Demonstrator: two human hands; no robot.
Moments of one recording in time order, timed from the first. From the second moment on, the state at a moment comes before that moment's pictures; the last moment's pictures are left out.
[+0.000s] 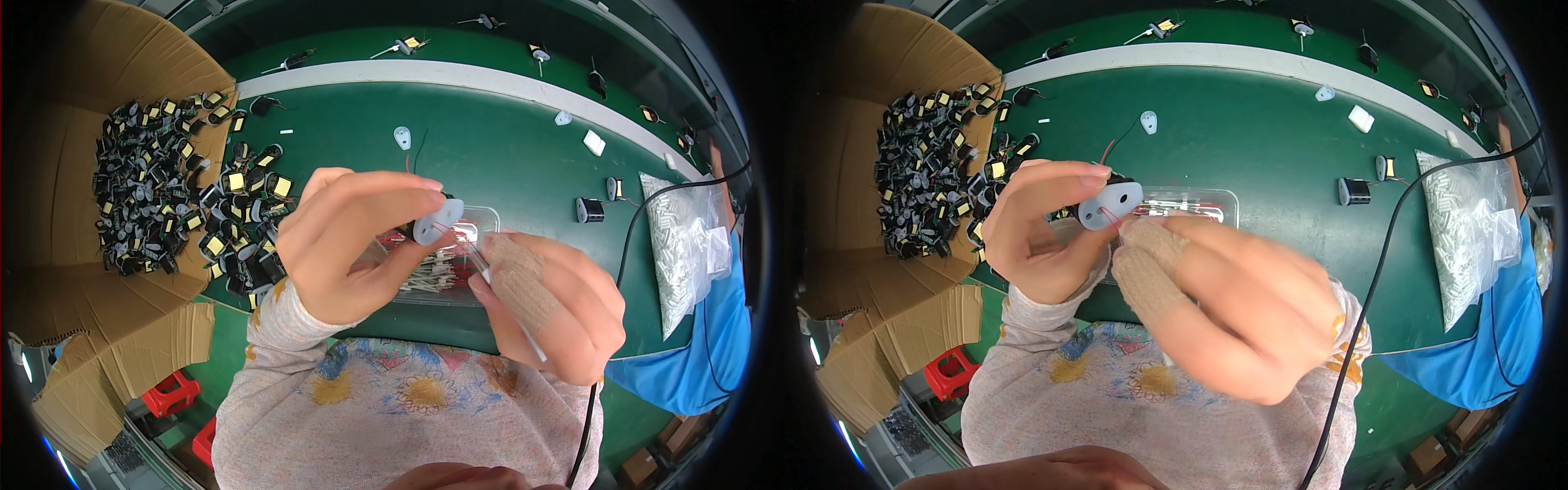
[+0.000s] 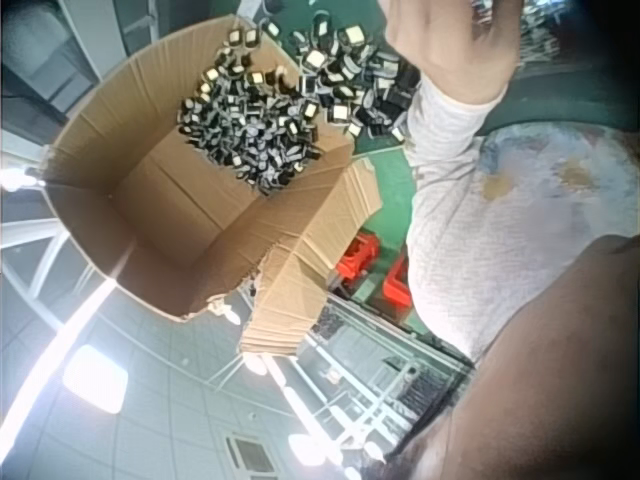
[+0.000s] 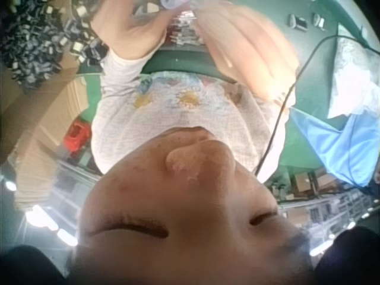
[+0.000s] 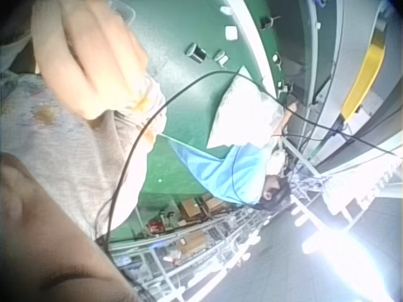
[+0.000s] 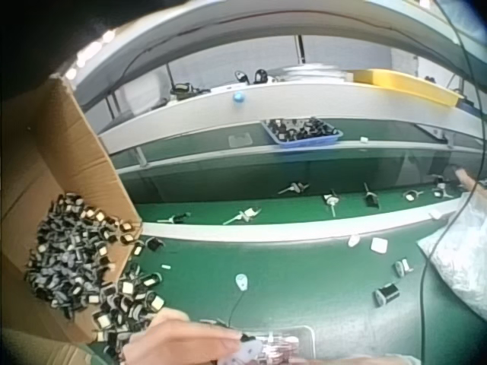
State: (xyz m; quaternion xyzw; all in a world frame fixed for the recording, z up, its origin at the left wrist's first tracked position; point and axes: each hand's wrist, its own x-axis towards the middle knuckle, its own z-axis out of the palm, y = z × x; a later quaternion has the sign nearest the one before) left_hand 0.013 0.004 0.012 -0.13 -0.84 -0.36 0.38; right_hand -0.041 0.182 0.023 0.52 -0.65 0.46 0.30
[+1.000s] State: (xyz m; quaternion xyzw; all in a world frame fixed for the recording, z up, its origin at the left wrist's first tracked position) left_hand 0.023 0.011 0.012 -0.16 -0.79 -0.52 0.30; right_hand -0.048 0.175 0.018 0.51 -0.68 0.45 0.27
